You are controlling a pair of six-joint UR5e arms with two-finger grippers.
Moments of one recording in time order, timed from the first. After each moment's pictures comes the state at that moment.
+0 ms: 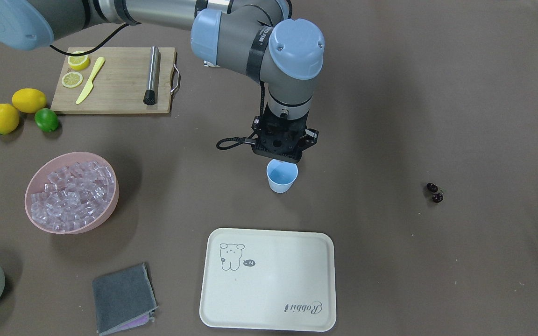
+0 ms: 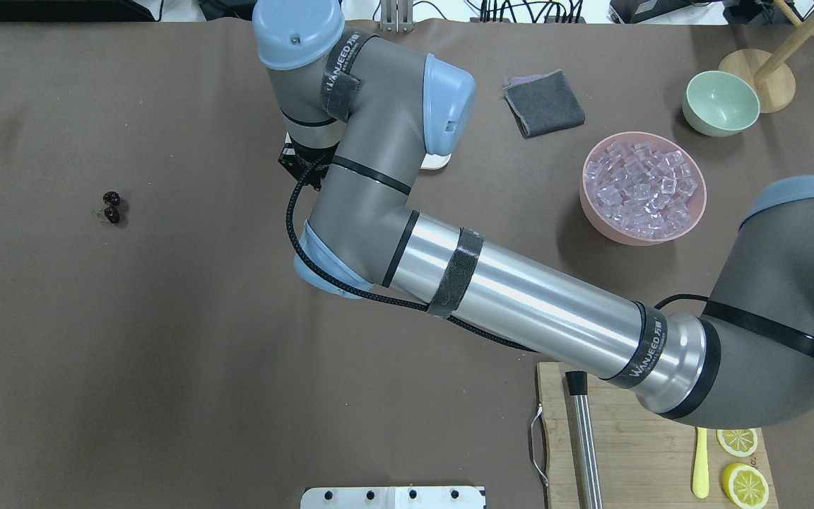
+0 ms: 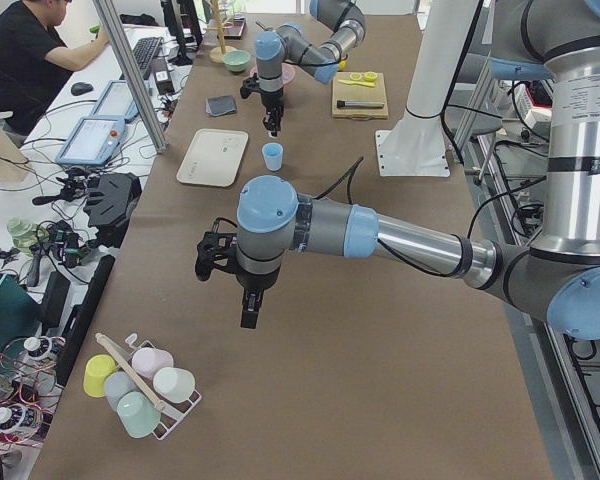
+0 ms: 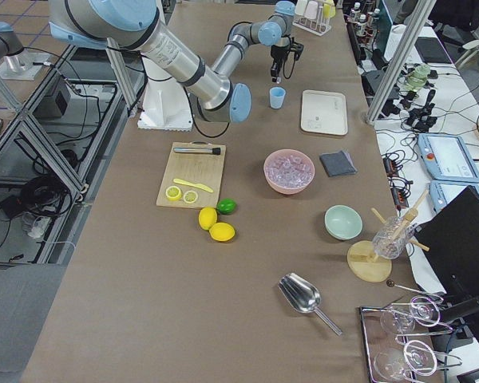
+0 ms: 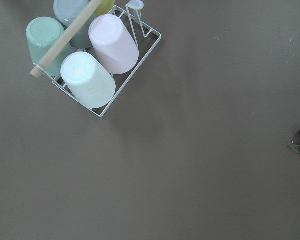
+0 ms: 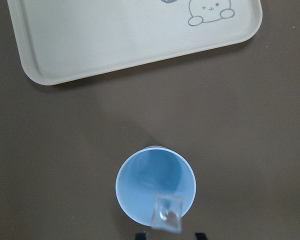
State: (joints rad) left arm -1.73 -1.53 -1.87 -1.44 -2.37 0.06; right arm 0.60 -0.40 1.24 -1.72 1.99 1.43
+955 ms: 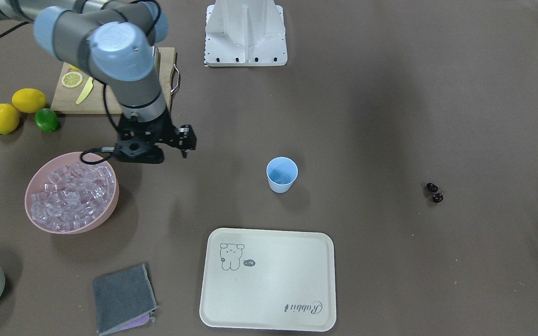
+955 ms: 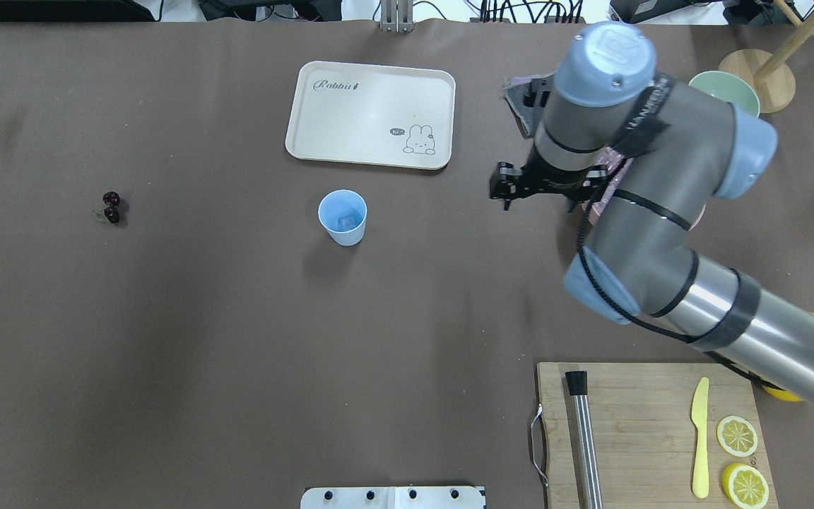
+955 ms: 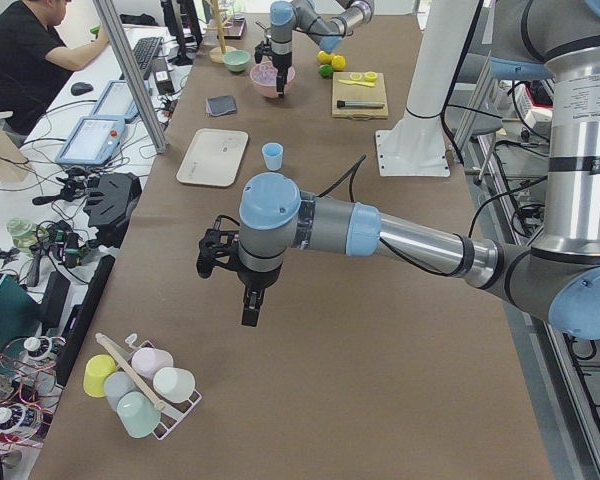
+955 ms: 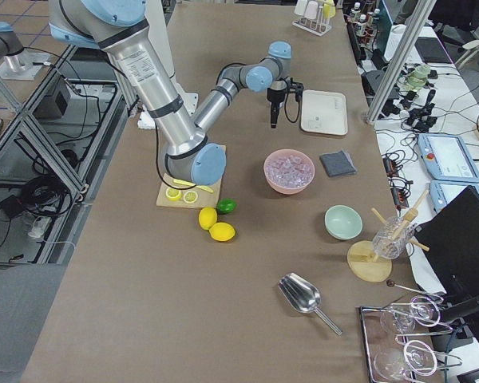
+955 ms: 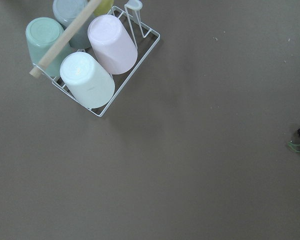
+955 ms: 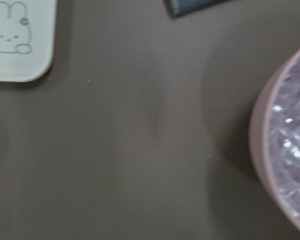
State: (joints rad) left arm -1.73 -1.53 -1.88 -1.44 -2.37 0.06; right arm 0.77 -1.02 1.77 -1.74 2.01 0.99
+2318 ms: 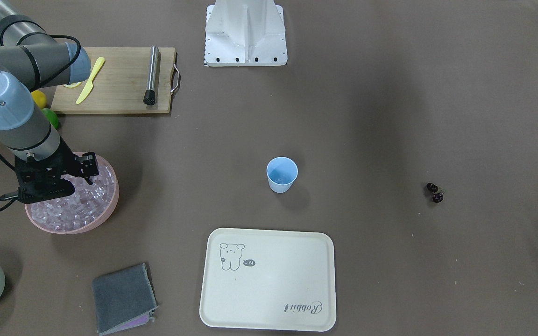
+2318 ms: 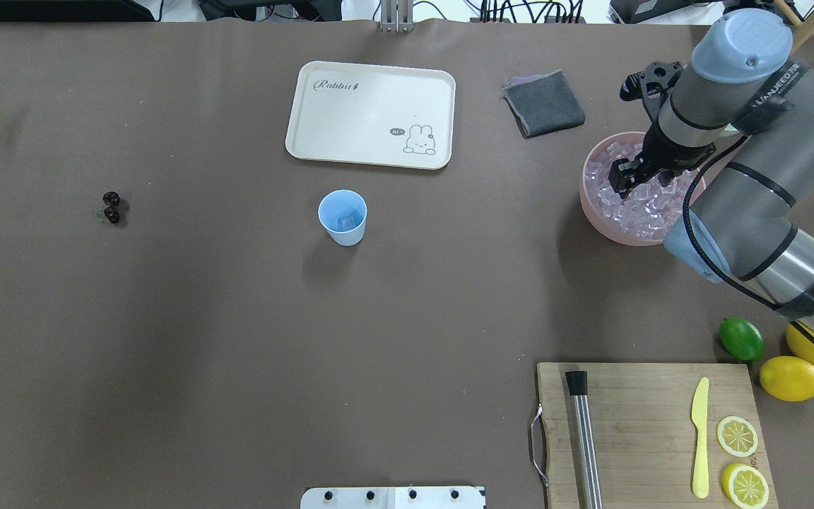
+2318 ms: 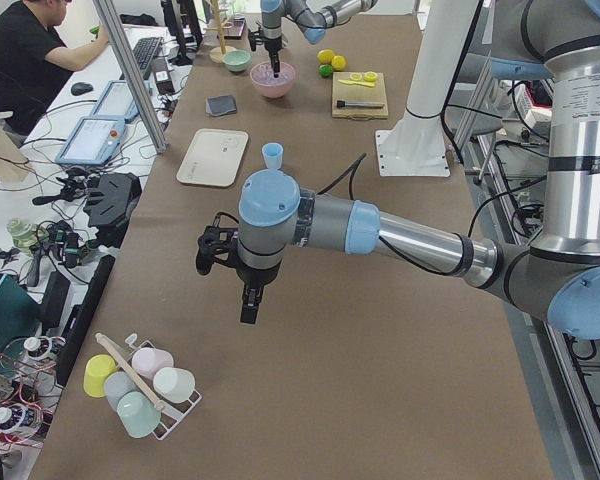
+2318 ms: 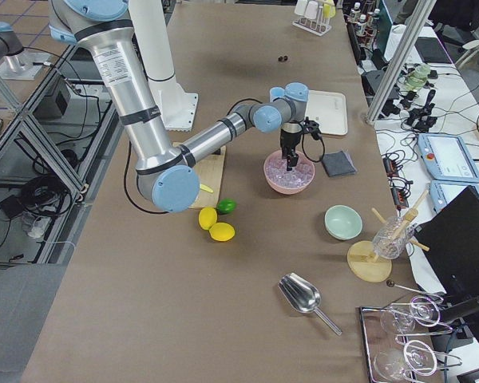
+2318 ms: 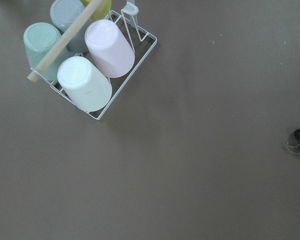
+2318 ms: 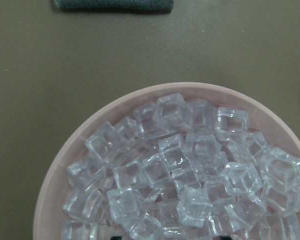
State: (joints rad) left arm -1.73 -1.53 -1.88 -1.44 -2.37 0.05; right arm 0.91 -1.17 1.69 -1.62 2.05 0.54
